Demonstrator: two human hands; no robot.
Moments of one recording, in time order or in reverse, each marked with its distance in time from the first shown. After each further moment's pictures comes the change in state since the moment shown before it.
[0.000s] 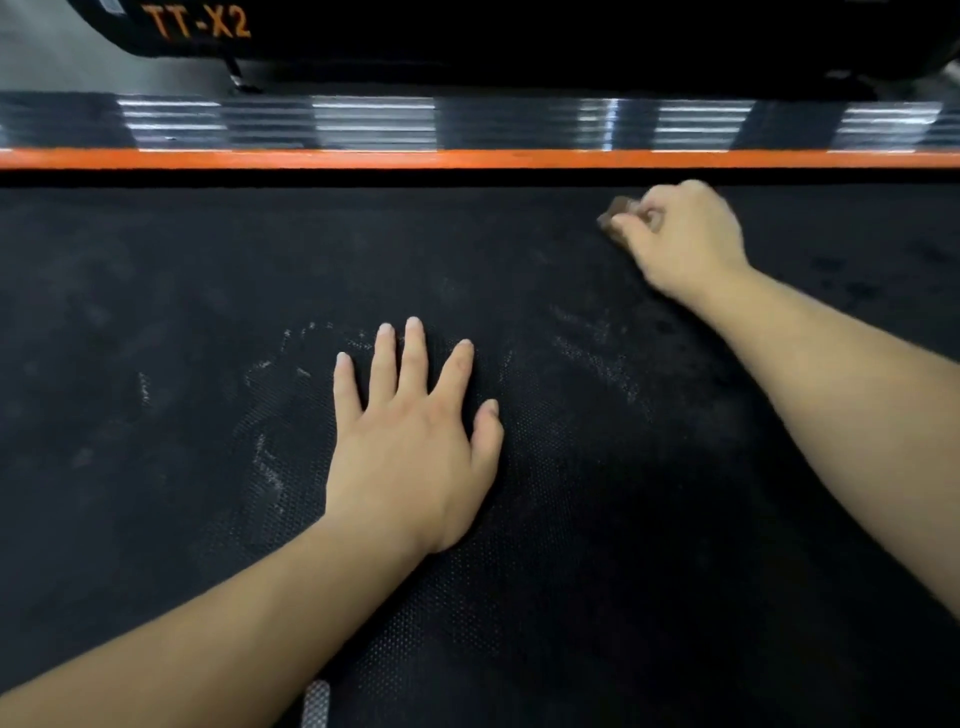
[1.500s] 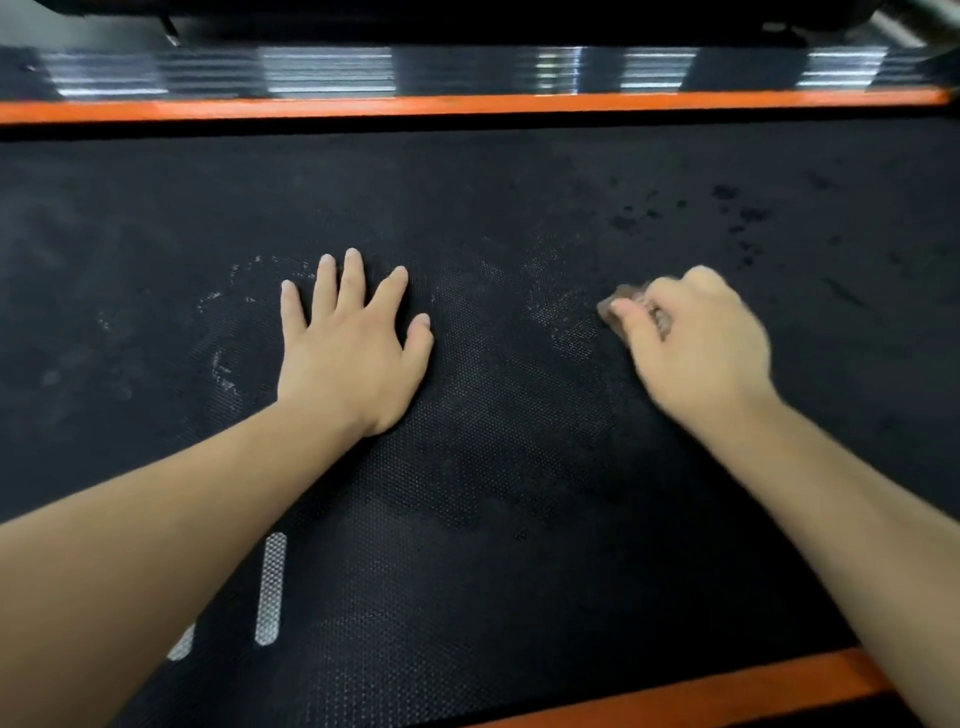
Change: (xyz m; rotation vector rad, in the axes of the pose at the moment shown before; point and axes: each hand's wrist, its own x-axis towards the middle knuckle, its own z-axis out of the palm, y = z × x) left_hand 0.000 0.000 0.002 -0.026 0.022 0.001; right_hand -0.192 0.019 -0.066 -0.146 0.091 -0.015
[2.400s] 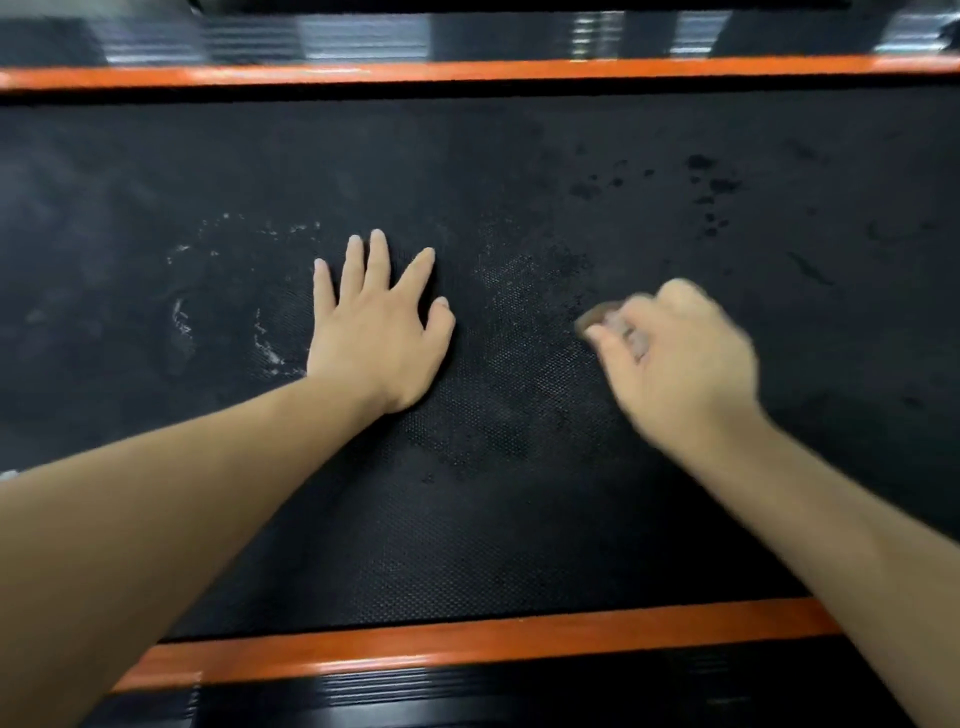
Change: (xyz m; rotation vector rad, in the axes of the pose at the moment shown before) left_hand -0.024 0.074 0.007 -0.008 -0.031 -0.045; right_hand -0.037 0.044 -0.021 0.090 -0.050 -0.100
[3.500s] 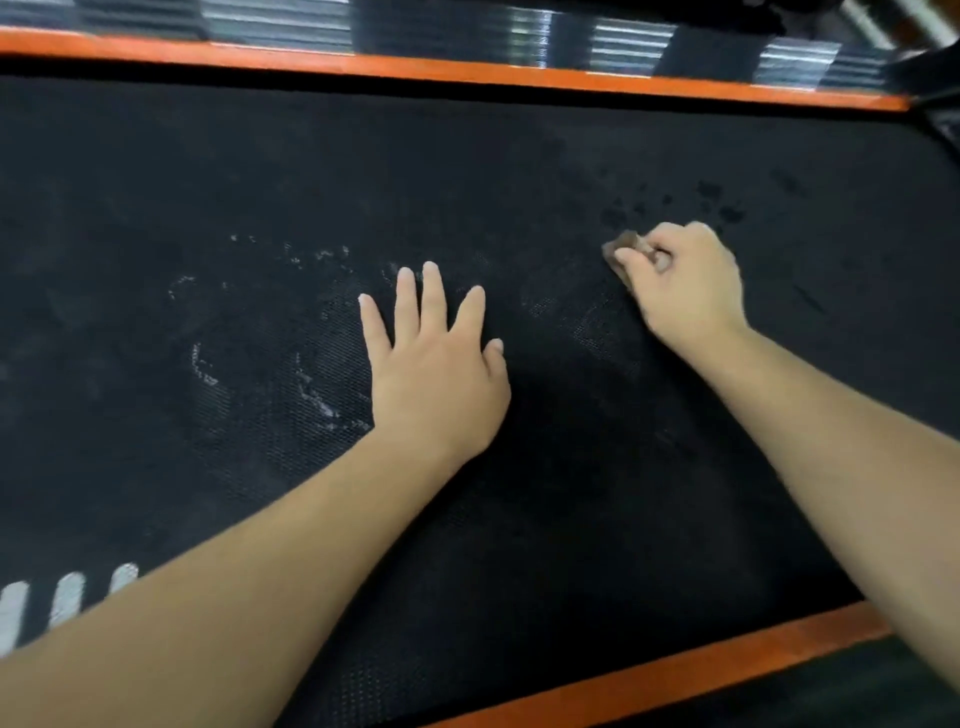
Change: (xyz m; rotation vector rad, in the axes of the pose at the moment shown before) left_hand 0.004 -0.009 -0.007 -0.115 -0.045 0.110; right_hand 0.100 -0.021 0.023 0.048 -0.073 0.275
